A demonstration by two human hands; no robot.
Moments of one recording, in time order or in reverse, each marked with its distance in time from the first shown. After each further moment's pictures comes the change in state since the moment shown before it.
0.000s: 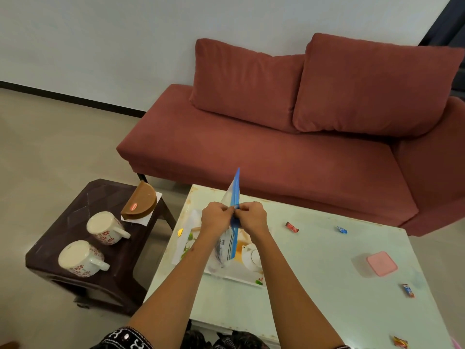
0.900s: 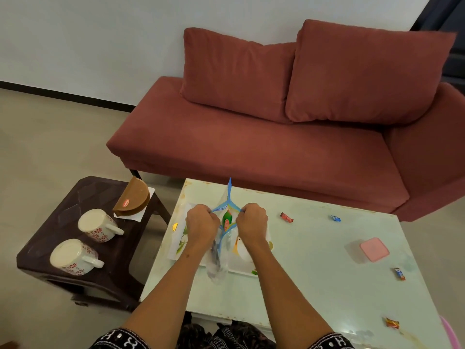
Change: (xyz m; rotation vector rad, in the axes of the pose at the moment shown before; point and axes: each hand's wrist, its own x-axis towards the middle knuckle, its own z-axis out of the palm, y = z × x) left_hand -0.014 -0.028 0.005 0.173 0.217 0.062; right_hand -0.004 0.027 -0.003 -0.489 0.183 -0.015
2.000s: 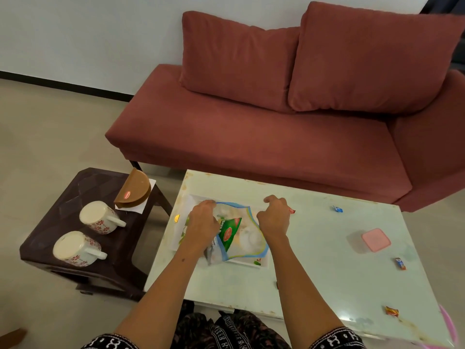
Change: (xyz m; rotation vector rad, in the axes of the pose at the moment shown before) left_hand -0.004 -0.017 -0.009 0.206 -0.200 0.234; right_hand 0.011 0.037 -0.016 0.031 0.070 0.089
